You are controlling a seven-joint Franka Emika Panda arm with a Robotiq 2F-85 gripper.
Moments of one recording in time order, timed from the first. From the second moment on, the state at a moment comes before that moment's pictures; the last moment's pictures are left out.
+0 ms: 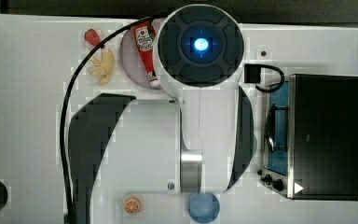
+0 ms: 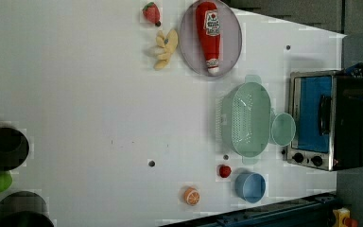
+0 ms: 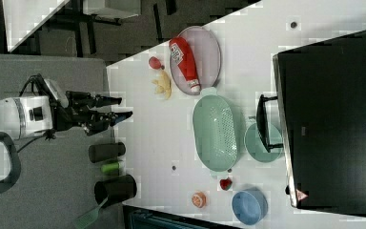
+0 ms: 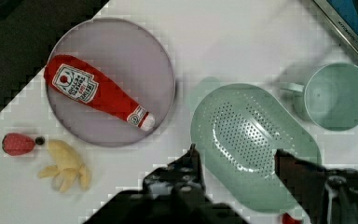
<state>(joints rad) 0.01 -0.03 -0.01 -1.80 -0.02 0.20 0.02</state>
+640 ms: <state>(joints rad) -0.01 -0.65 -0.03 -2.15 -0.07 0.03 0.09</state>
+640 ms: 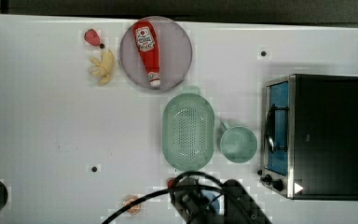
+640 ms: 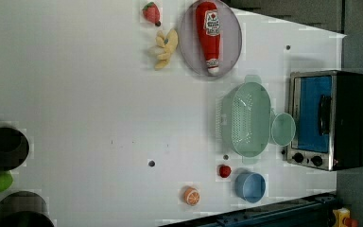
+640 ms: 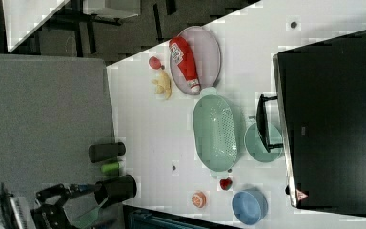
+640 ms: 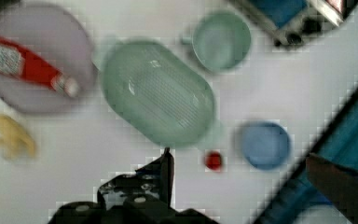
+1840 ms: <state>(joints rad) 0.00 0.08 0.01 -2.47 -0.05 0.97 0.57</state>
